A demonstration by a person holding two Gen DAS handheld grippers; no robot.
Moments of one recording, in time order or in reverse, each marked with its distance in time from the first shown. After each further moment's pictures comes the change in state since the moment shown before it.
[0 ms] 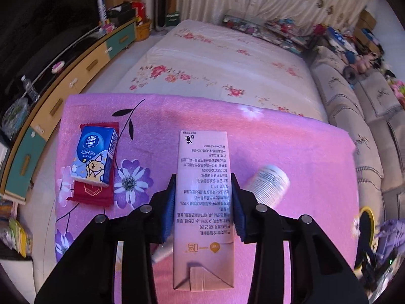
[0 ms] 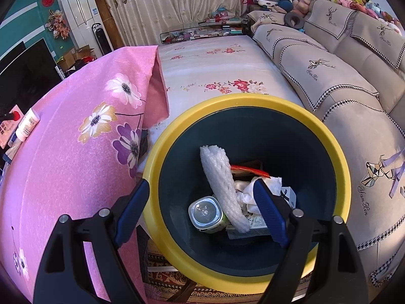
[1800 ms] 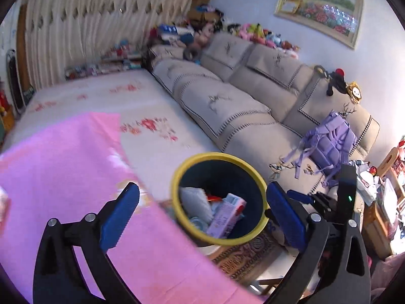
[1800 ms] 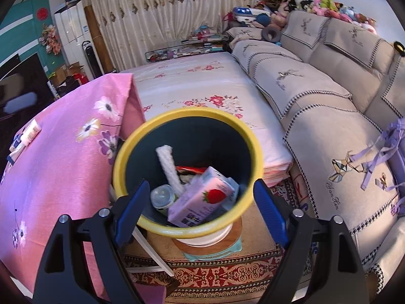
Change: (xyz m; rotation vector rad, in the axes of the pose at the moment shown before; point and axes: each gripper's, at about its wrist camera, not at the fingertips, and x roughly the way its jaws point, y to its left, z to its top) left arm -0.094 -0.353 -0.202 0.570 -0.209 -0.558; right arm -0.088 -0.061 -0.029 0.023 -0.106 -0.069
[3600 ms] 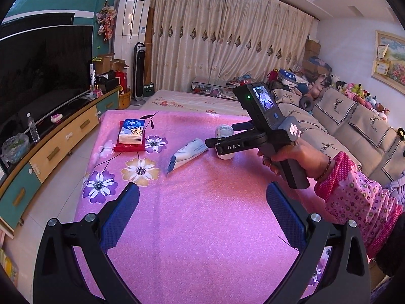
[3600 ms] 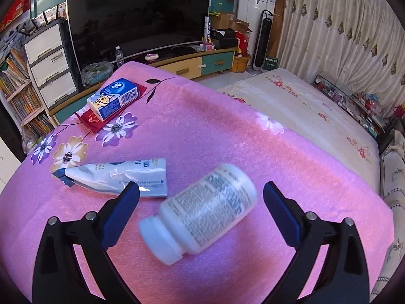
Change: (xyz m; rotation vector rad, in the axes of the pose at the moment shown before) left arm -0.275 0.239 -0.187 -0.318 -0.211 0.540; right arm 0.160 0.513 0.098 -0.797 0.069 0.506
